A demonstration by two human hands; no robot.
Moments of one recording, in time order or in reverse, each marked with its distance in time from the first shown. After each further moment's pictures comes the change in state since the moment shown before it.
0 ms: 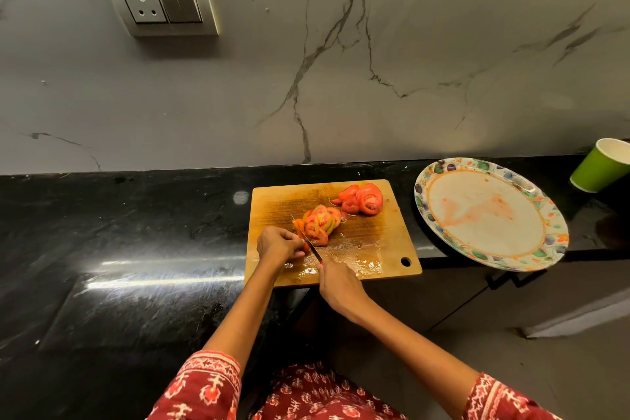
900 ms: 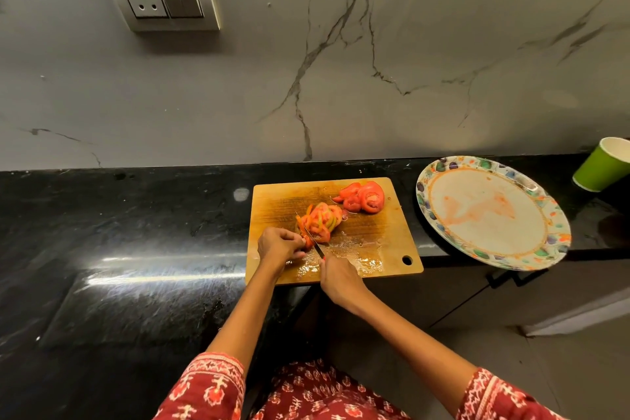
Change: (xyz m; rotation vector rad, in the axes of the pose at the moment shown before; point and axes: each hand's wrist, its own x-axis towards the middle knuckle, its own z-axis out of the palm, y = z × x) left_hand 0.005 -0.012 0.000 -0.017 -0.014 0.041; right_hand 0.010 -0.002 -0.002 0.017 -0.035 0.067
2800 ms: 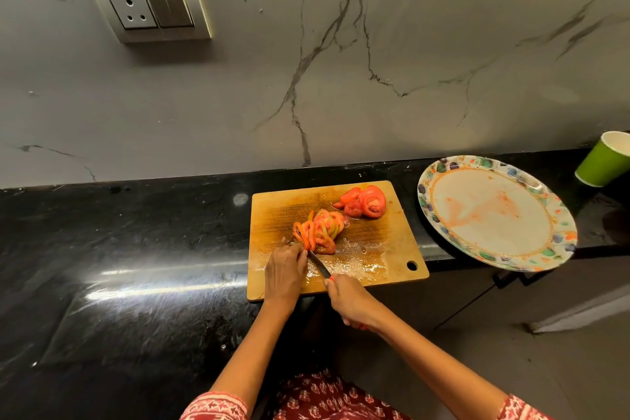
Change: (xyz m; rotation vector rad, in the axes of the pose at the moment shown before) left_hand -0.018 -0.029 0.006 0.601 0.130 0.622; right_hand -0.007 0.015 0.001 0.180 -0.207 0.003
